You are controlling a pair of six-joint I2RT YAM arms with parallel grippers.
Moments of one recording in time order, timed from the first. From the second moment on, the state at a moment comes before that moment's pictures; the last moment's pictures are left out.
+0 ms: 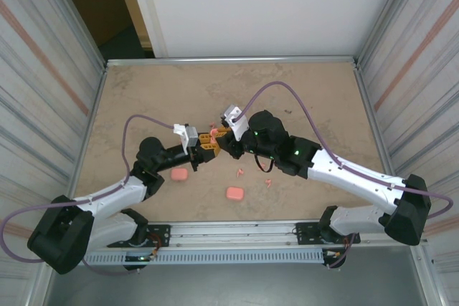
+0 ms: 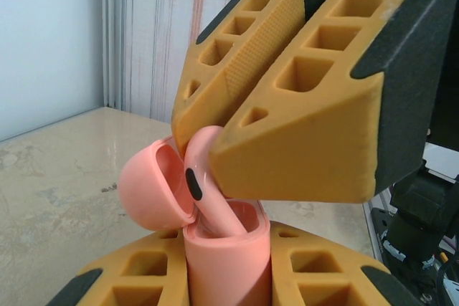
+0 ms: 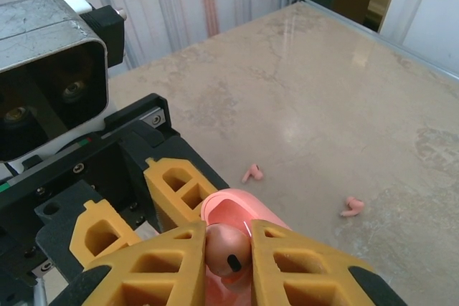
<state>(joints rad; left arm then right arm) -0.57 1.10 0.34 0.86 0.68 -0.18 0.99 1.22 1.02 -0.17 -0.02 0.07</state>
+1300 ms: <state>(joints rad) -0.57 0.98 0.34 0.83 0.58 -0.13 0.78 1.03 1.02 -0.33 -0.10 0.27</state>
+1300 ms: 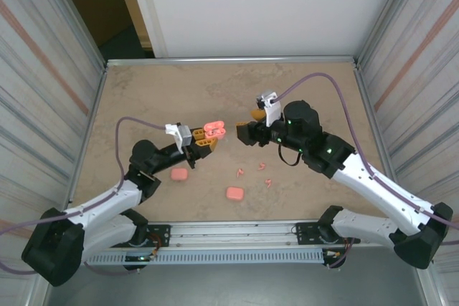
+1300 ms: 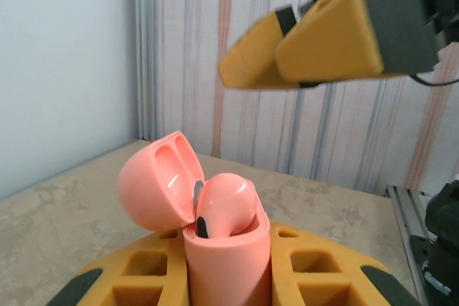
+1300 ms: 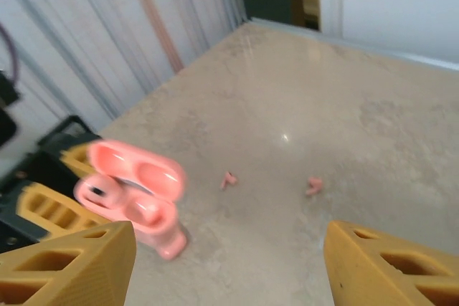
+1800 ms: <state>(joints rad) -0.57 0.87 0.34 0.74 0.53 -0.08 0.61 1.01 0.89 -0.53 -0.14 0.47</state>
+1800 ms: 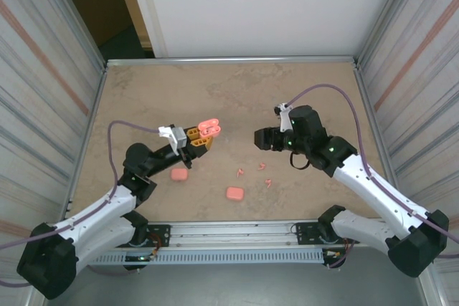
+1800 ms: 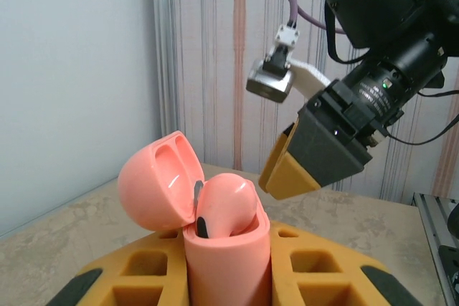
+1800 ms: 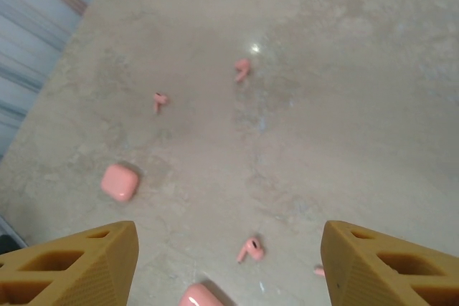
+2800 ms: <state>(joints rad) -0.57 0.84 0.34 0.72 0.53 -0.08 0.58 1.31 0.73 -0.49 -0.17 0.60</state>
